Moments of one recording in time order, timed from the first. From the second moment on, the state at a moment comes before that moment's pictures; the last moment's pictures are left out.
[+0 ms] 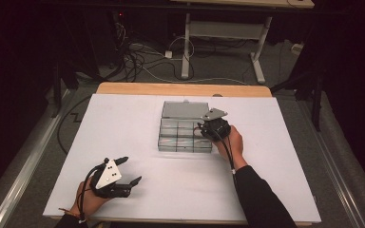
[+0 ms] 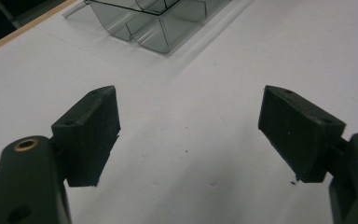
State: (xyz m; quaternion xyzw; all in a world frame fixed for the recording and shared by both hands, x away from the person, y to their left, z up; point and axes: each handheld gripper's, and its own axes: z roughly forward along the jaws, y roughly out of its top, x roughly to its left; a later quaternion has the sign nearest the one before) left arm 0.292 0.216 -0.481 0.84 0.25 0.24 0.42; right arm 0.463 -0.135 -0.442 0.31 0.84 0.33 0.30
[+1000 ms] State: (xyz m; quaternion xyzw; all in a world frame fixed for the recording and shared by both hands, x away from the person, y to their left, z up) left arm 0.292 0.214 -0.481 0.84 0.25 0.25 0.41; right arm 0.394 -0.186 -0.413 0.31 0.76 0.48 0.31
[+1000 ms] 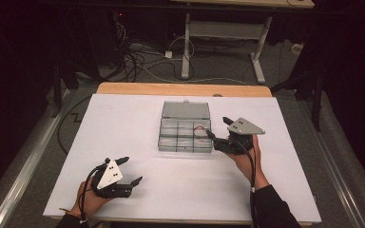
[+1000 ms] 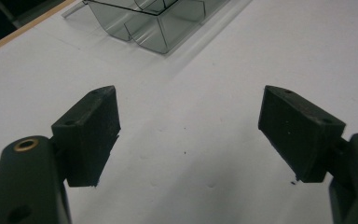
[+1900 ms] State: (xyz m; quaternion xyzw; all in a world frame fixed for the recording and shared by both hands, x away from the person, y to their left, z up) left arm 0.290 0.214 -0.478 0.84 0.24 0.25 0.41; right arm 0.325 -0.217 -0.422 0.27 0.77 0.50 0.31
